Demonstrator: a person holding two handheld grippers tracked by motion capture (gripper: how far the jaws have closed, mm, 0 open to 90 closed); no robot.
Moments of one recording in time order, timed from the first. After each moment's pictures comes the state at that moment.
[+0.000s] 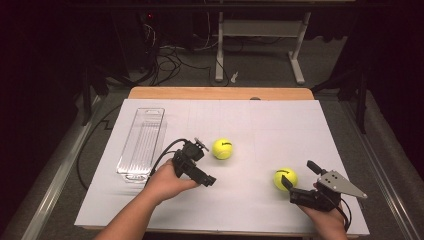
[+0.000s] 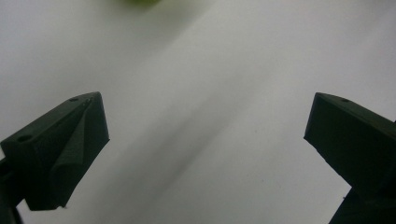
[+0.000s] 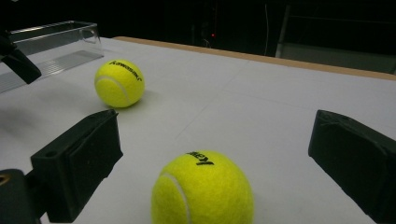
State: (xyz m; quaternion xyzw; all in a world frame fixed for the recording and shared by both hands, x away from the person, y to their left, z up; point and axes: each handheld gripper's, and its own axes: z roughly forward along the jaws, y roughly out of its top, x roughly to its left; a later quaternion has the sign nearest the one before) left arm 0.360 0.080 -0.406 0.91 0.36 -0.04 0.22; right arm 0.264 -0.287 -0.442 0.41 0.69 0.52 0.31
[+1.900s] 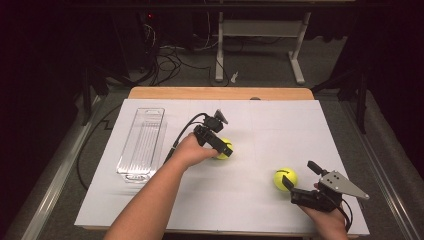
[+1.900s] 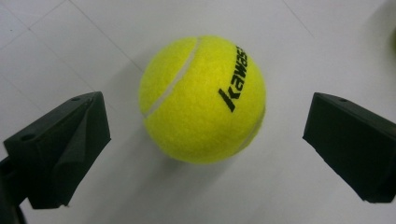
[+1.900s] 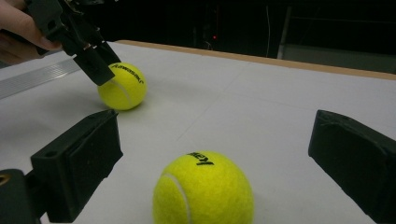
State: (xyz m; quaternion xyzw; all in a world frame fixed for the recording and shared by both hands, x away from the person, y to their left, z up) left arm 0.448 0.028 -0.407 0.90 0.37 -0.03 0.21; right arm 0.263 -0.289 -0.442 0.41 0.68 0.52 0.30
